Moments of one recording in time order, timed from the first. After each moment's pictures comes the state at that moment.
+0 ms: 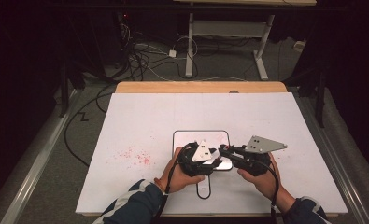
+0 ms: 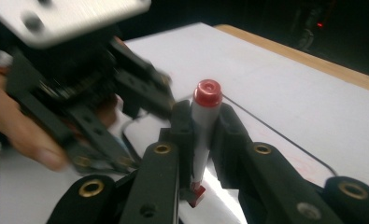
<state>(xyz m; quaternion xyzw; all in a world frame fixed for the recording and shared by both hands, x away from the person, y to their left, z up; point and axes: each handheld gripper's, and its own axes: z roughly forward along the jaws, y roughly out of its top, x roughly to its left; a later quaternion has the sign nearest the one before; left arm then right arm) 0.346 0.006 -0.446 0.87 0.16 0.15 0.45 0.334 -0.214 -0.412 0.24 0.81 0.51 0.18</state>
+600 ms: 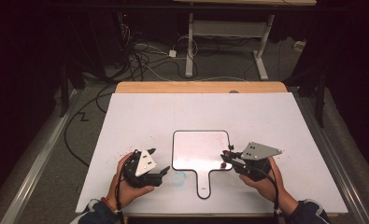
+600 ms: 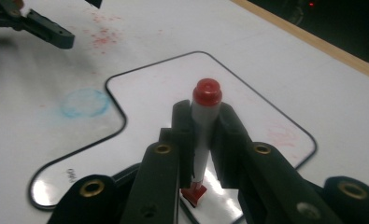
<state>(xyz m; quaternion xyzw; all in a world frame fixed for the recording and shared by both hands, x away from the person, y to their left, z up) 0.300 0.153 -0.463 0.84 0.28 0.25 0.39 0.324 -0.212 -0.423 0.22 0.84 0.45 0.21</state>
